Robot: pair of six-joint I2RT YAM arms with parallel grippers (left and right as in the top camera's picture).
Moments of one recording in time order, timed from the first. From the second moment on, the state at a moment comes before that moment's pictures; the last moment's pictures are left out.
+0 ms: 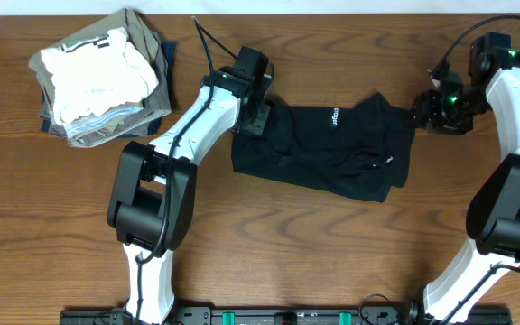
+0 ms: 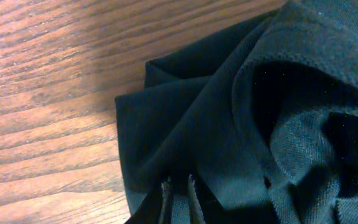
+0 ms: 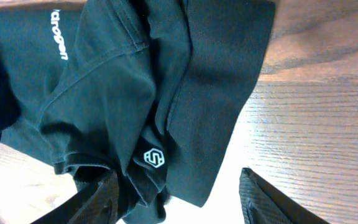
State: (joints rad) left arm -0.40 2.10 1.60 -0.78 0.03 -0.06; right arm -0.22 2.01 1.70 -1.21 -0.34 -0.11
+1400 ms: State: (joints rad) left arm -0.45 1.94 1.61 -0.76 0.10 -0.14; right arm -0.22 2.01 1.70 -1.20 -0.34 -0.12
